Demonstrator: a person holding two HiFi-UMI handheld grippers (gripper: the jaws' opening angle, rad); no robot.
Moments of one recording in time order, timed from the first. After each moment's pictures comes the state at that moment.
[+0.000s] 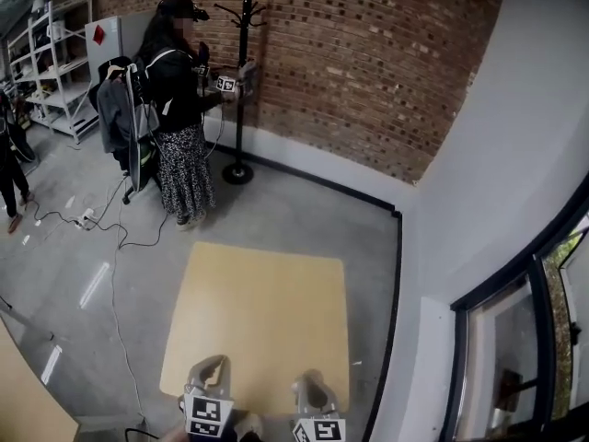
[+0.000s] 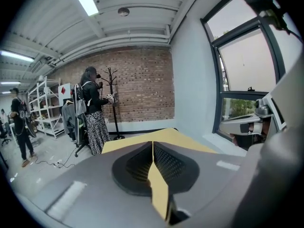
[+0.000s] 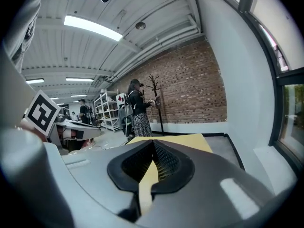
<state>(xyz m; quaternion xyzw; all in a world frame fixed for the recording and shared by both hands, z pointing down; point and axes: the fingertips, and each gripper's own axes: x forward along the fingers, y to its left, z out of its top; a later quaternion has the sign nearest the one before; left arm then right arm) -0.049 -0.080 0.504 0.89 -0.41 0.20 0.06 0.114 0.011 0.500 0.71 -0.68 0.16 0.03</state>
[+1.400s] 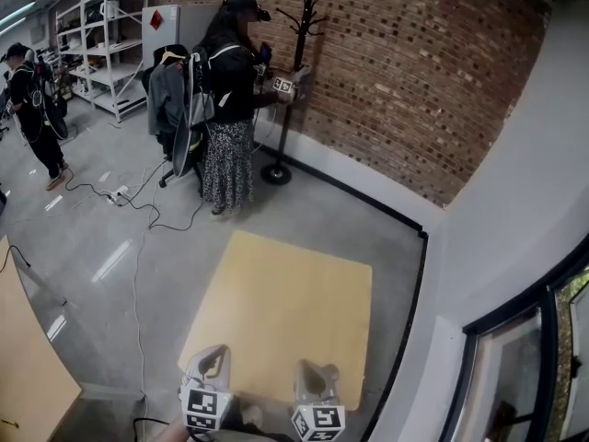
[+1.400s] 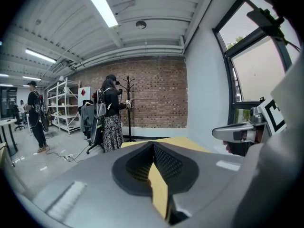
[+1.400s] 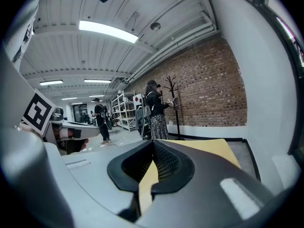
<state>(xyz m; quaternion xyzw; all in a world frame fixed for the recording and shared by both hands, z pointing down) -0.129 -0.056 0.471 0.86 -0.49 0.14 0.07 0.040 -0.007 0.484 0.64 -0.76 0.14 0.05</state>
